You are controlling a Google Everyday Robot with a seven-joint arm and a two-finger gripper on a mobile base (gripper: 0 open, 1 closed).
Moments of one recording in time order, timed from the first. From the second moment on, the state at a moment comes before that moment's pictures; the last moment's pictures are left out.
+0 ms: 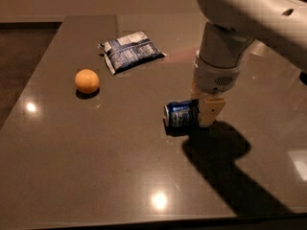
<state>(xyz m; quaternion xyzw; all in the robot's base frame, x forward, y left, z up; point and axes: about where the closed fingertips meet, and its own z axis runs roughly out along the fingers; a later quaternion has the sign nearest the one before) 0.482 -0.134 0.861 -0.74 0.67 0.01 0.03</state>
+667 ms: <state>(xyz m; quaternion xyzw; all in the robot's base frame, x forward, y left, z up) 0.509 -0.117 0.880 -0.73 0.68 0.02 0.04</state>
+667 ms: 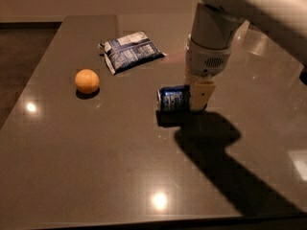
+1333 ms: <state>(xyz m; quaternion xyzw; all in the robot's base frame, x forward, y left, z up) 0.590 -0.071 0.880 -0.72 0.69 0.03 0.05</state>
